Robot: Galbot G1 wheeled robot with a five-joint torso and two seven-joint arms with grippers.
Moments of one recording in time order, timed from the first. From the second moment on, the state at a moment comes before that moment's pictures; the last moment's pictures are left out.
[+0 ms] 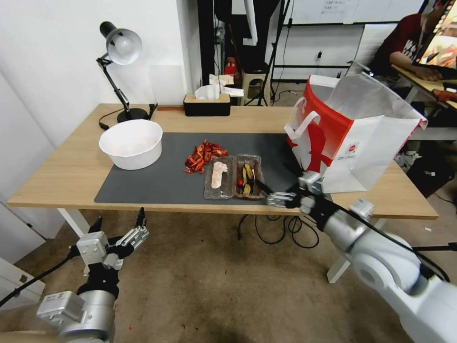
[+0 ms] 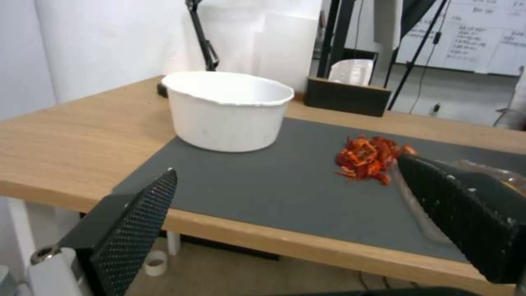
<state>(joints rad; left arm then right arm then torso) 1.88 -1.61 -0.67 -2.44 -0.28 0.08 0.01 -1.44 0.88 0.47 2.20 0.57 -0.03 -0.04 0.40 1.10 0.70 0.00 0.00</state>
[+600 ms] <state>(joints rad) 1.78 -1.50 -0.77 -2.20 -0.41 -0.14 0.44 -1.76 1.13 0.62 2.07 0.49 0.40 0.00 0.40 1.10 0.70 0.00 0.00</state>
